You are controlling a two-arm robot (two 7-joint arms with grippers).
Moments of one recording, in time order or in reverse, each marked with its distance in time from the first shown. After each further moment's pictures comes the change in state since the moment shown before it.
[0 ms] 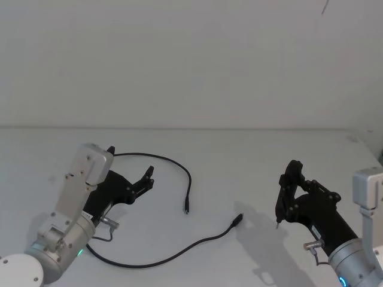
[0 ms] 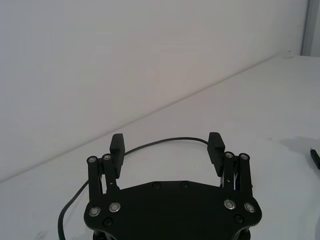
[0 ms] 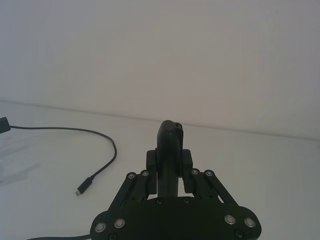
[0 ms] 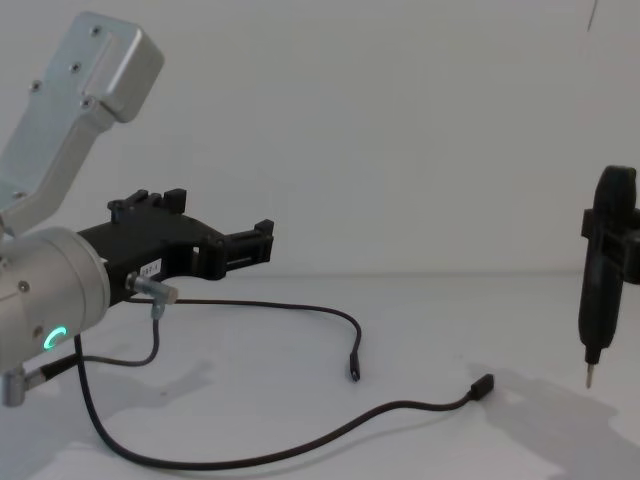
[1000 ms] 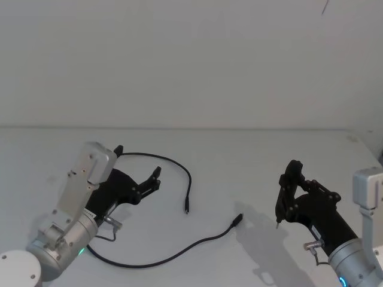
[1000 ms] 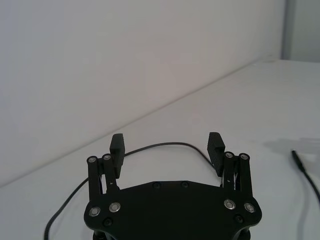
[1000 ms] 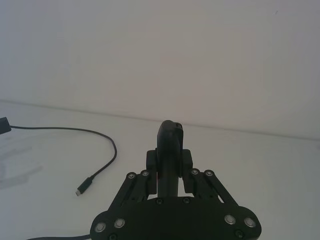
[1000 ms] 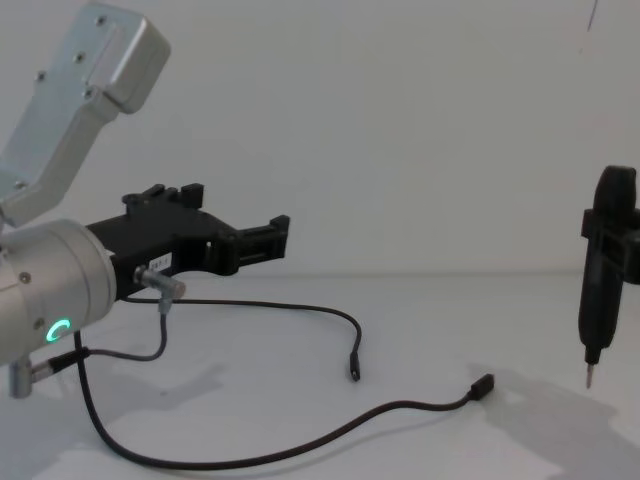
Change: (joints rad) left arm -0.009 0.008 0.003 -0.003 -0.017 -0.009 -0.055; right arm 0.000 0.000 0.000 0.000 0.000 0.000 0.000
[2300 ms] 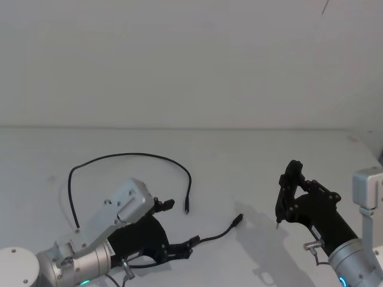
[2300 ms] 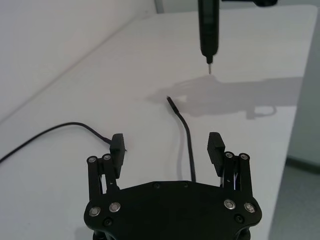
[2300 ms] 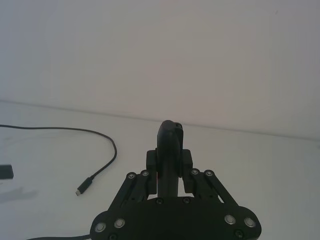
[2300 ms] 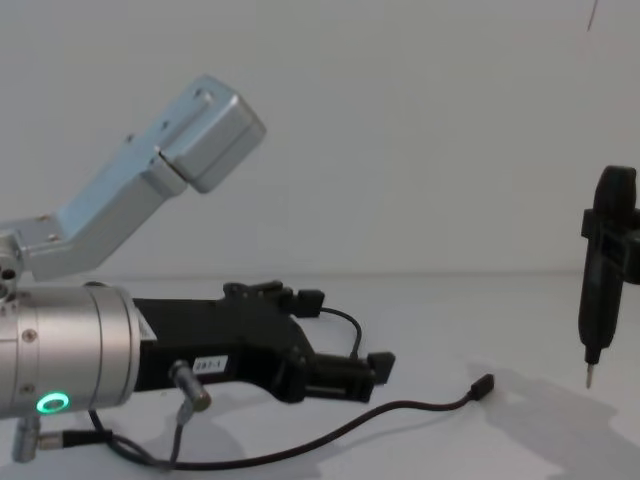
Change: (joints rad) left arm -0.063 0.110 0.111 -0.004 -0.057 0.088 -0.413; right arm 0.000 0.000 0.000 0.000 0.000 0.000 0.000
